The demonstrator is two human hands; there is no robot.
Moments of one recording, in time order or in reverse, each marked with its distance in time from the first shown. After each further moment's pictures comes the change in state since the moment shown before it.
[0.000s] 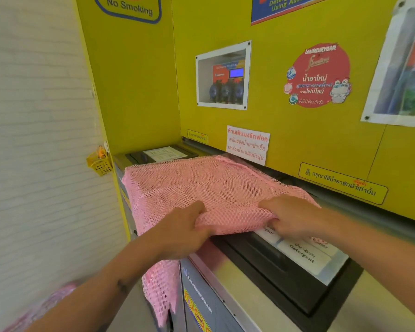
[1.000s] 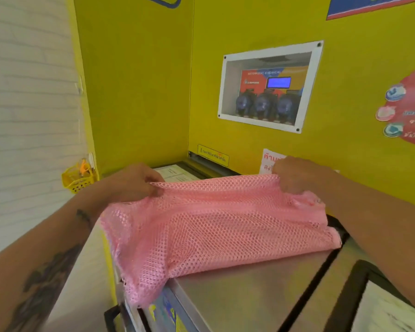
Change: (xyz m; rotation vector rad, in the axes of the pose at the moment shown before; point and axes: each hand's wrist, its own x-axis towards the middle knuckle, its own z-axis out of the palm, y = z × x) left_hand 0.203 -0.237 -0.174 -0.026 0.055 -0.080; right_hand 0.292 0.004 -0.099 -0.327 -0.068 0.311
